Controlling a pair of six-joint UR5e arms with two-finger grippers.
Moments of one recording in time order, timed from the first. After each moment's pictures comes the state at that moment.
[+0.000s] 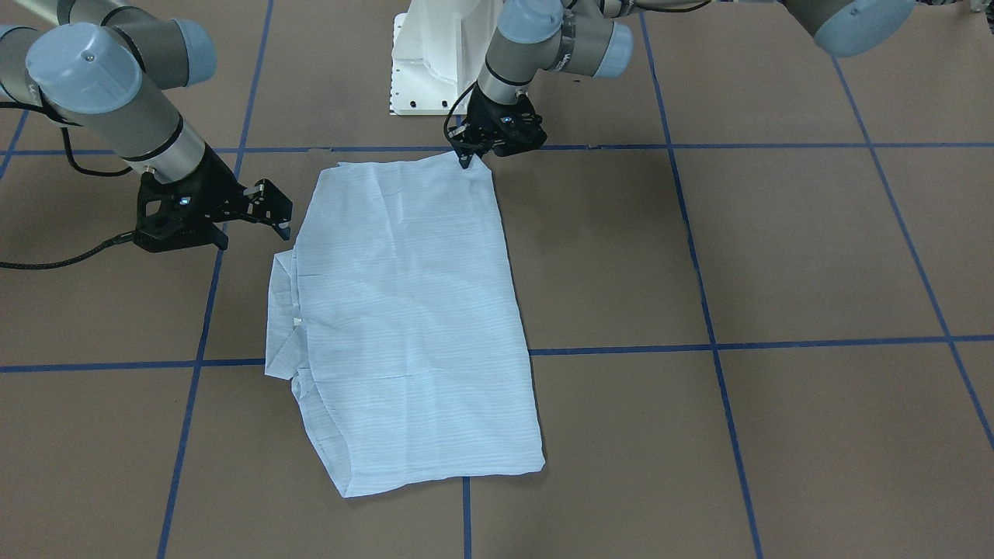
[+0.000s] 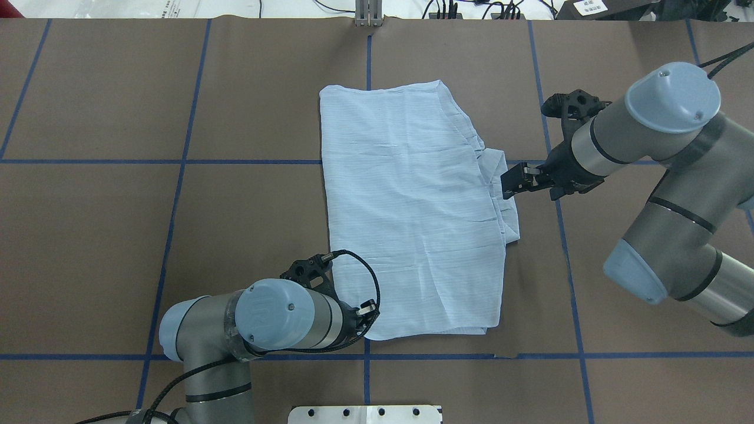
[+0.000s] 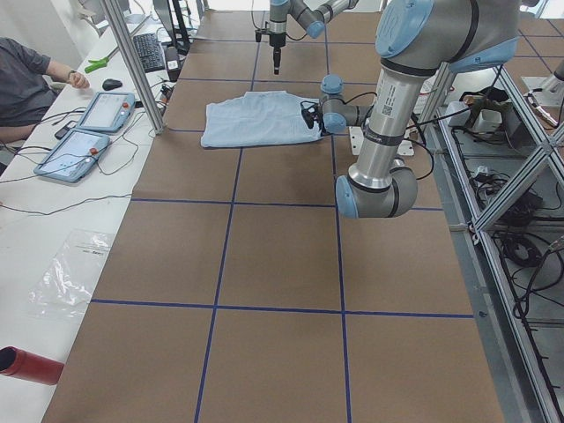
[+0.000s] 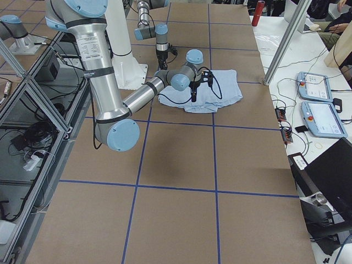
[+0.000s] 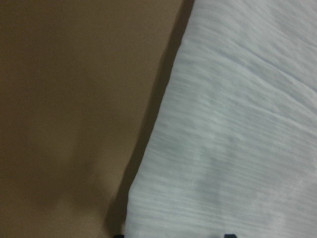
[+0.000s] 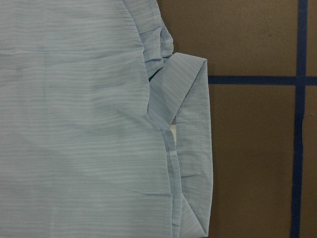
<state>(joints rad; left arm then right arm) -0.23 -2.14 -1.73 -1.93 -1.73 -1.91 0.79 -1.30 1.88 -1.35 2.14 1.02</state>
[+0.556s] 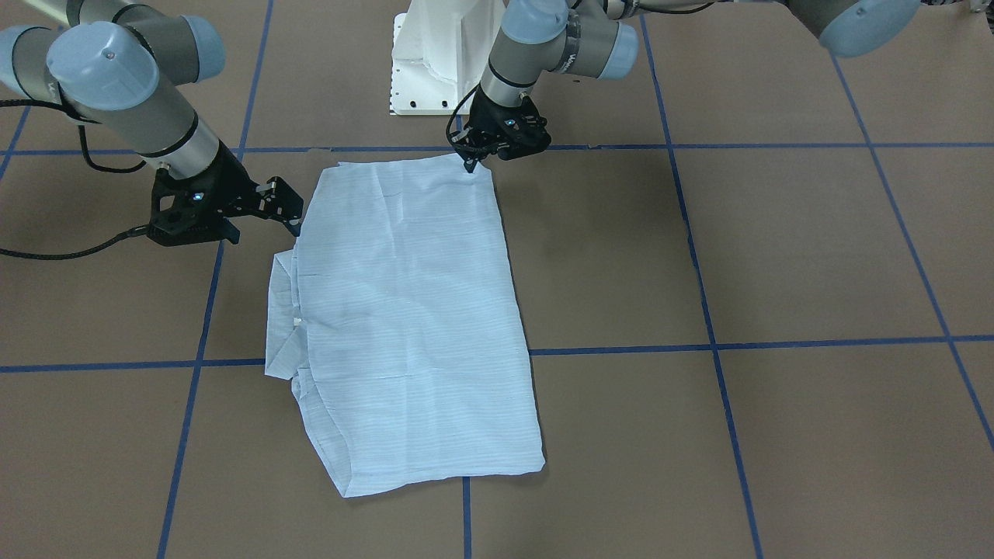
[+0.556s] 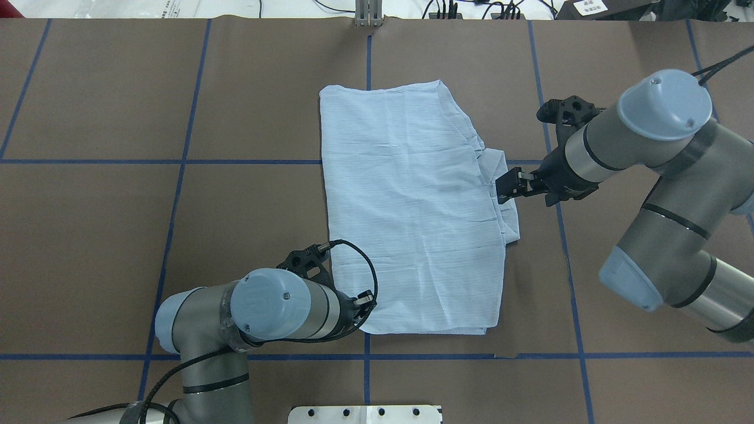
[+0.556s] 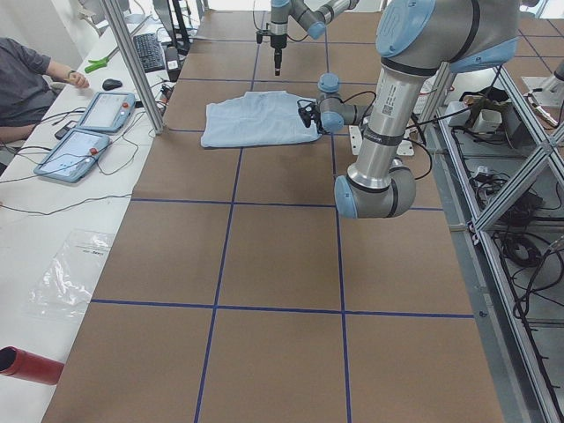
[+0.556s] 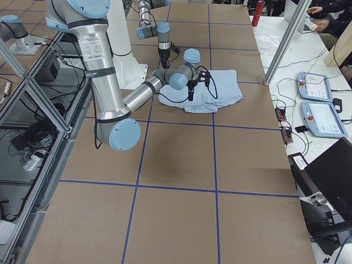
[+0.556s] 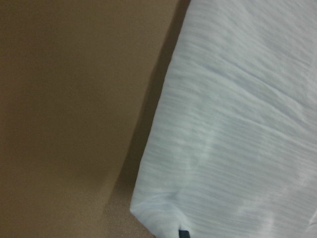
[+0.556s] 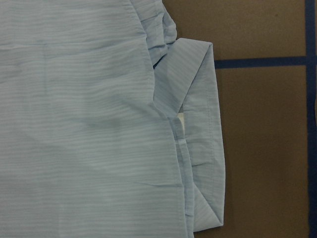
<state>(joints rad) -0.25 -2.14 -1.74 -1.92 -1.73 -1.91 0.72 -1.29 1.90 -1.35 2.09 1.15</state>
